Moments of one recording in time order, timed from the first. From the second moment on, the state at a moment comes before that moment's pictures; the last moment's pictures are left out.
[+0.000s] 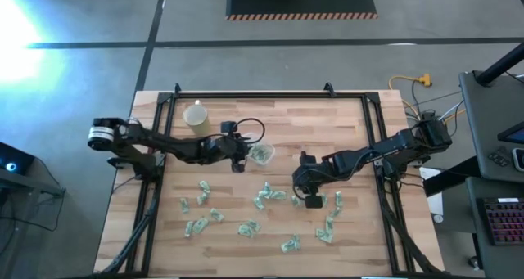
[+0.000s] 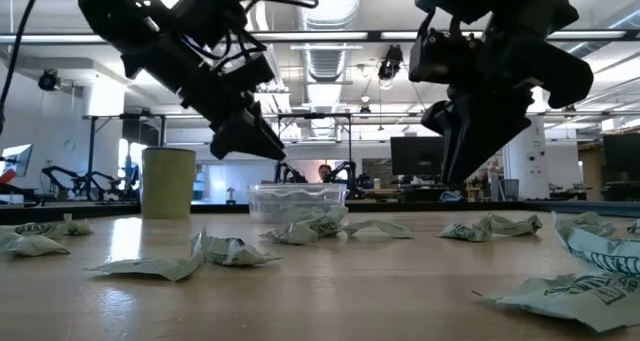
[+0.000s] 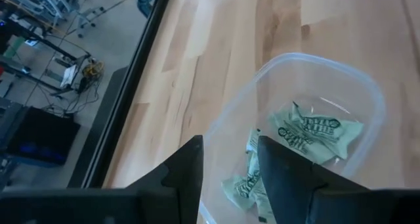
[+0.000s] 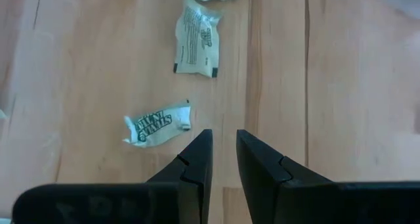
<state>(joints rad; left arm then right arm) 0.05 1.47 0.67 0.23 -0.47 0.35 0.19 1.56 0.85 -0.36 0.02 0.16</state>
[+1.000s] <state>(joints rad) -0.06 1.24 0.63 0.09 -0.46 0.32 0.26 1.57 0.78 -0.40 0.03 0.36</state>
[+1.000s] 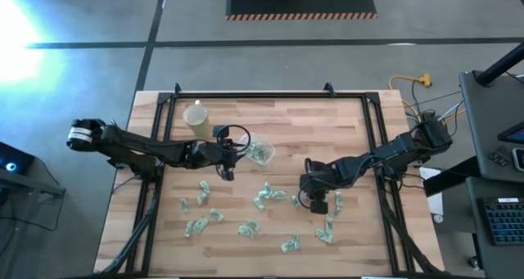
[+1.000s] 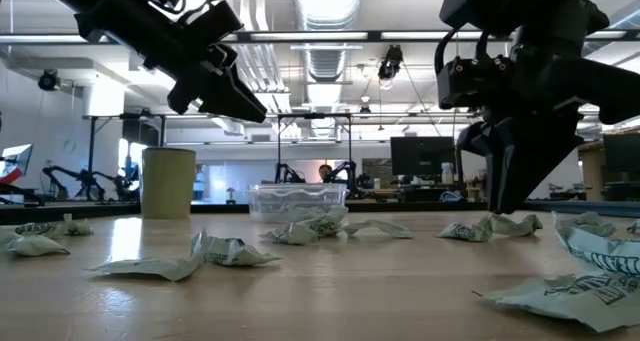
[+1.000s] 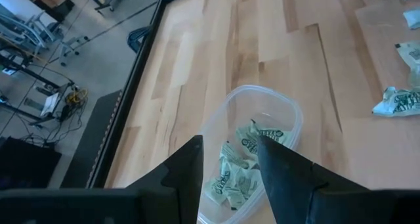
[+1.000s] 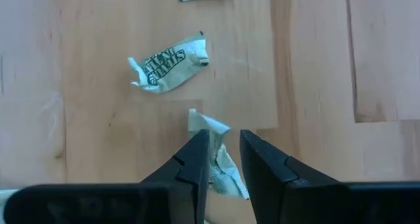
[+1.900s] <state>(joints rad) -0.06 1.24 0.63 0.06 -0.46 0.32 0.26 1.62 0.77 -0.39 0.04 0.36</state>
